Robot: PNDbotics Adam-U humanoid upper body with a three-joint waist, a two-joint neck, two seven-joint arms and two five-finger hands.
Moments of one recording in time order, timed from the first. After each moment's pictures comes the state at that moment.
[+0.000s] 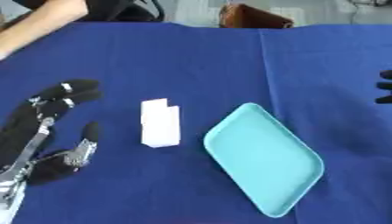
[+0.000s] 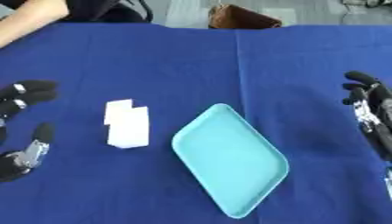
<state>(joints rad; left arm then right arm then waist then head) -0.12 0.58 0.13 -1.98 -0.71 -0.50 0.14 -0.42 -0.34 -0.11 -1.57 0.24 -0.24 0.15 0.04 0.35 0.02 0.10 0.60</state>
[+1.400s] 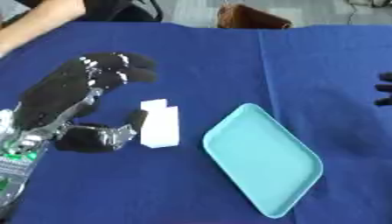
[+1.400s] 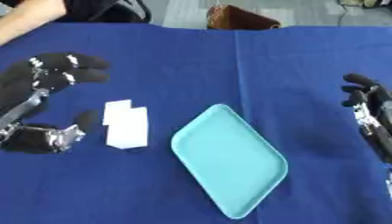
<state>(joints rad) -0.33 0.66 -0.03 -1.98 -0.67 -0.50 -0.07 -0.43 -0.34 -0.11 -1.57 0.24 -0.24 0.16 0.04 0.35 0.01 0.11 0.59</state>
